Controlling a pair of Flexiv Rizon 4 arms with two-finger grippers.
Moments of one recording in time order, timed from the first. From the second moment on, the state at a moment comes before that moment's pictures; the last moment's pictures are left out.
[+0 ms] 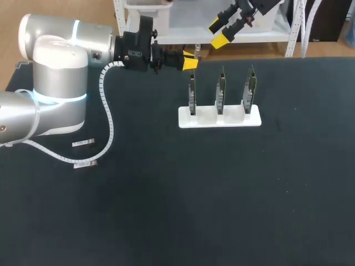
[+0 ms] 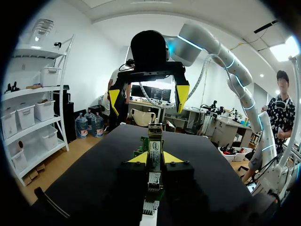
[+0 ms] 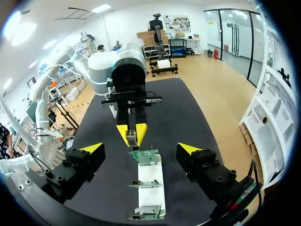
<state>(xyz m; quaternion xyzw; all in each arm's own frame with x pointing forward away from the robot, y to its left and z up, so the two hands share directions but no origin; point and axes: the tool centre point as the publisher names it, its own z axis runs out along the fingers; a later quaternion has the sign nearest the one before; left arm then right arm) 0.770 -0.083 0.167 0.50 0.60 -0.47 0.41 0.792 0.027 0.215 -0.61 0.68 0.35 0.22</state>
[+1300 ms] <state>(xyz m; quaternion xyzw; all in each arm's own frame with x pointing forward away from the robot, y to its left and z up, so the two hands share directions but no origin) 0.771 -0.083 0.167 0.50 0.60 -0.47 0.41 0.765 0.055 0.189 -0.64 0.64 0.36 0.22</state>
